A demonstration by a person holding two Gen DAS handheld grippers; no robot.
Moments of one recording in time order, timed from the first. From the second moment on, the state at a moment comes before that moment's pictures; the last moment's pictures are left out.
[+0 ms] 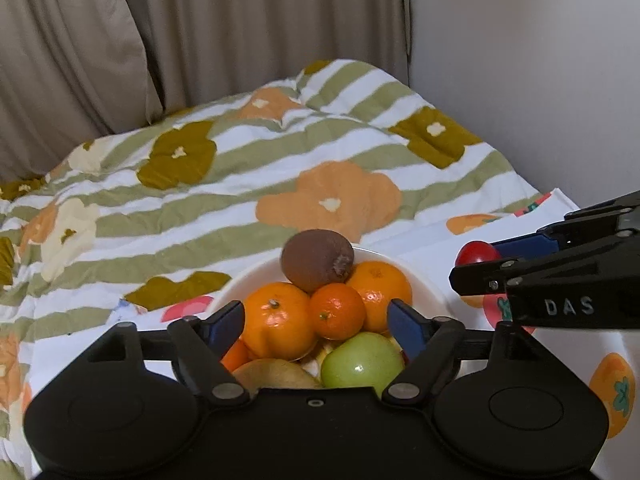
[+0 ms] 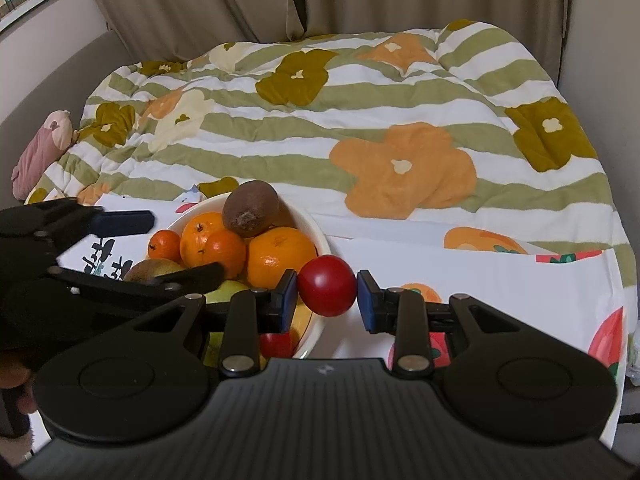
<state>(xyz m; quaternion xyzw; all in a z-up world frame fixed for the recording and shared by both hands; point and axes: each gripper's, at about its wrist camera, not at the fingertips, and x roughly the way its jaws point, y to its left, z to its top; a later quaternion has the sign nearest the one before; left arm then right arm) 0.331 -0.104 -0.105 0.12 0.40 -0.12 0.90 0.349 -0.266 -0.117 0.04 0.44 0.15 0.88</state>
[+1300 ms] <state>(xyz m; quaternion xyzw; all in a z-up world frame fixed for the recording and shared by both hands) 0.237 -0.044 -0.064 0.04 0.36 -0.02 0.93 0.312 -0.235 -0.104 0.03 0.43 0.19 0.88</state>
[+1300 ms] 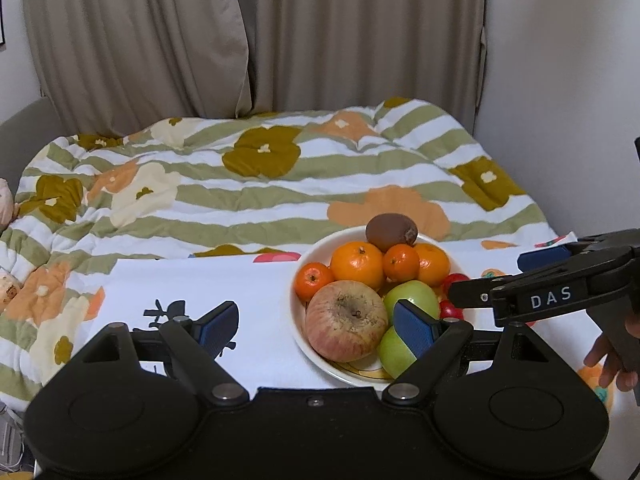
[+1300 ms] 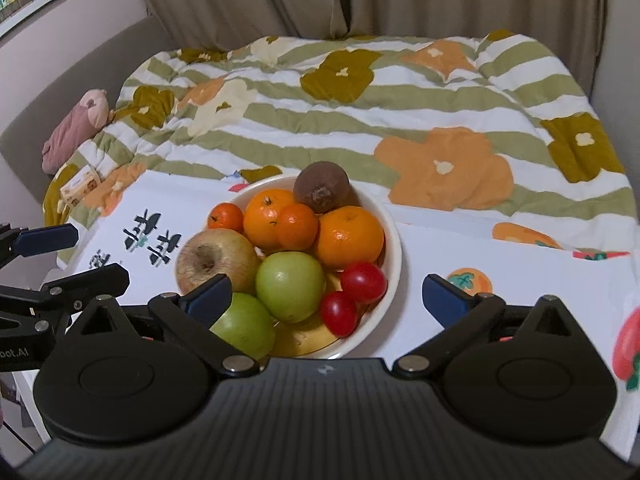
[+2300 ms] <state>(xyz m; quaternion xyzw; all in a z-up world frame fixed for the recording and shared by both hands) 0.064 0.005 0.028 0.02 0.27 -0.03 0.96 0.065 -0.213 0.029 0.02 0.34 0.03 0.94</state>
